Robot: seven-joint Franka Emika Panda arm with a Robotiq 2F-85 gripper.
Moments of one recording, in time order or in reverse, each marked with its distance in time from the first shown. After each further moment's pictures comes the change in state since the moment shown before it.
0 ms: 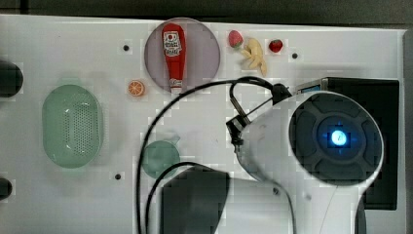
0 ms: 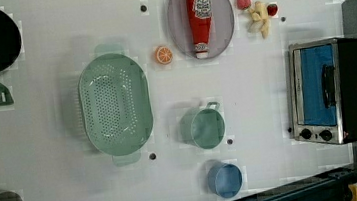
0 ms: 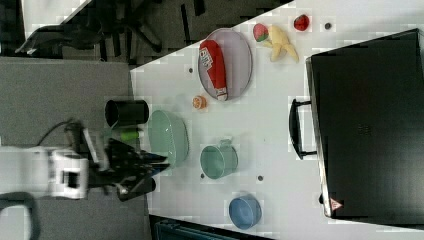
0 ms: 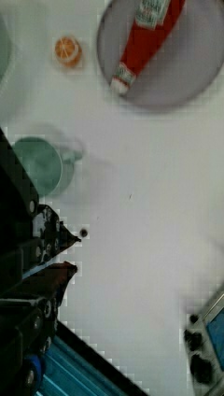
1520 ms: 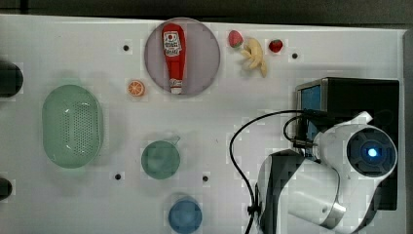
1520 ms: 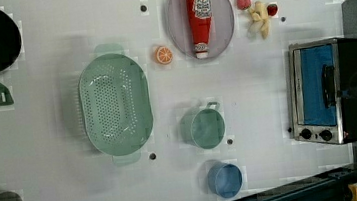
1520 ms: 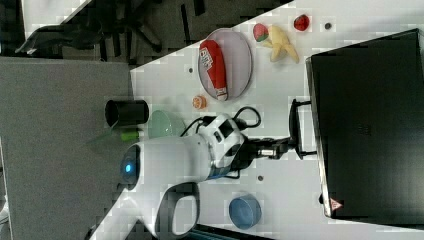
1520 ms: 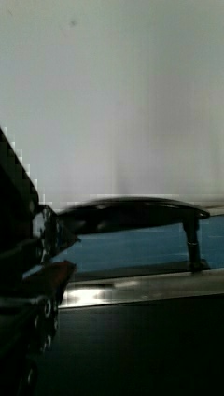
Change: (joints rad) arm -0.020 0.244 -0.329 -0.309 -0.198 0.716 -1.020
